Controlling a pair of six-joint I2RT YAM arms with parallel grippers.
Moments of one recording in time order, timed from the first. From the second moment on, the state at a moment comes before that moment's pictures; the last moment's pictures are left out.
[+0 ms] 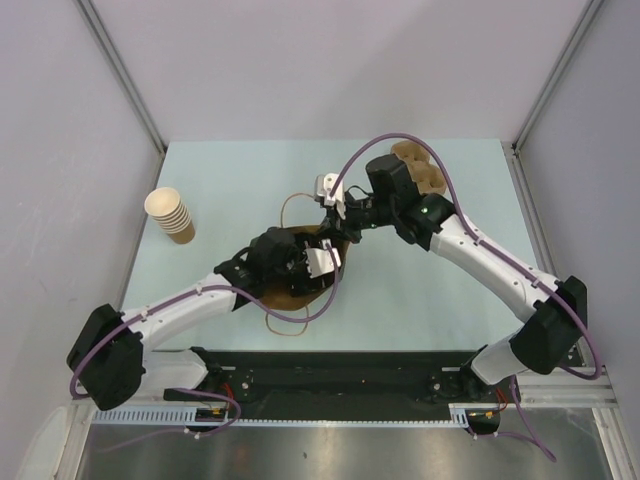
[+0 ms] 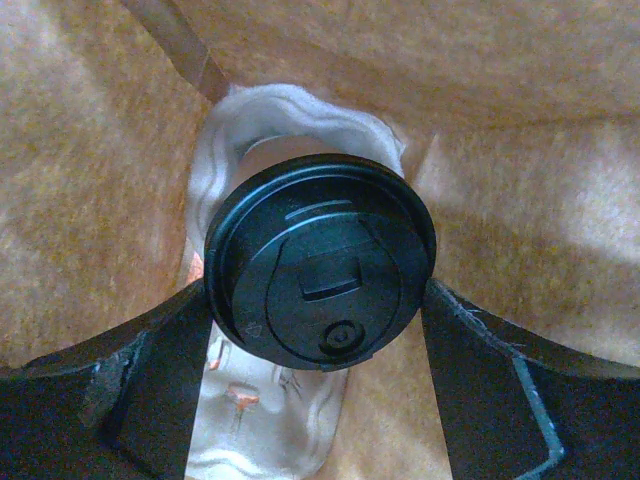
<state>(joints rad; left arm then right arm) -0.74 1.24 0.74 -0.16 0.13 0.63 0.71 1.49 1.42 -0.44 -0.70 -0.51</state>
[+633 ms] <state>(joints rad) -0.74 1.25 0.75 -0.17 0.14 0.60 0.71 1.45 1.38 -0.43 -0.68 -0.55</state>
